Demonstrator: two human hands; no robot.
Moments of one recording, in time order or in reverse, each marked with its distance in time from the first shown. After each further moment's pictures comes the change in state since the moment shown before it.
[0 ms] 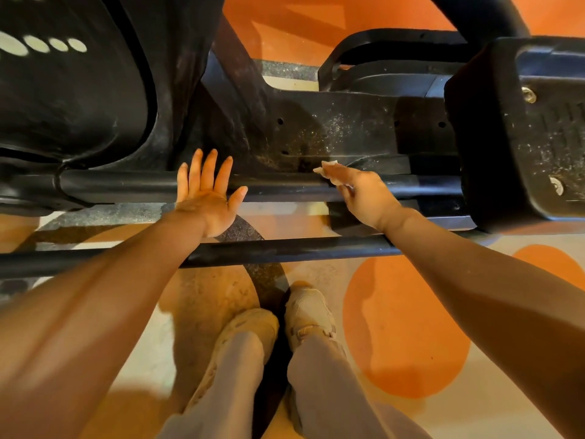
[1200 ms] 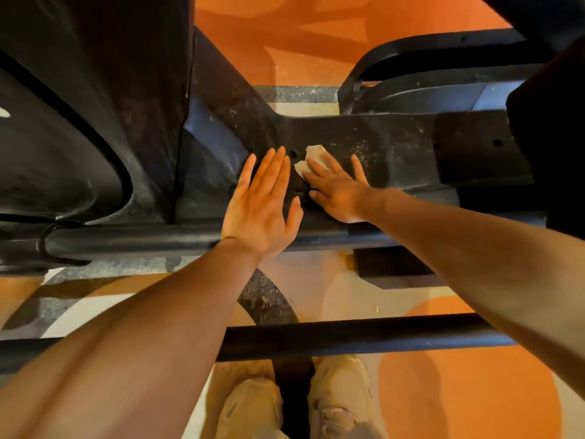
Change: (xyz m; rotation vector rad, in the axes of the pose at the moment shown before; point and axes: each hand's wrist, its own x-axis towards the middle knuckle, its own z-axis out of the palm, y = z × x) left_hand 0.068 0.059 -0.012 0.064 0.452 0.299; right_hand 0.133 0.008 0.021 -0.476 -0.341 -0.037
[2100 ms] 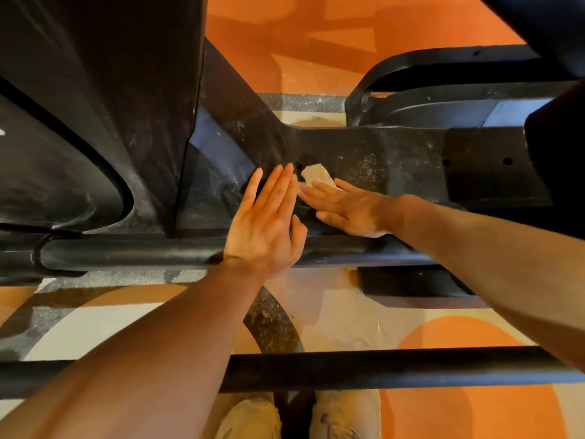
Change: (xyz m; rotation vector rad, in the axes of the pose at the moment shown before) left_hand -0.001 0.000 0.000 -0.024 0.118 0.030; right_hand 0.007 0.023 -0.008 -0.042 -0.163 -0.337
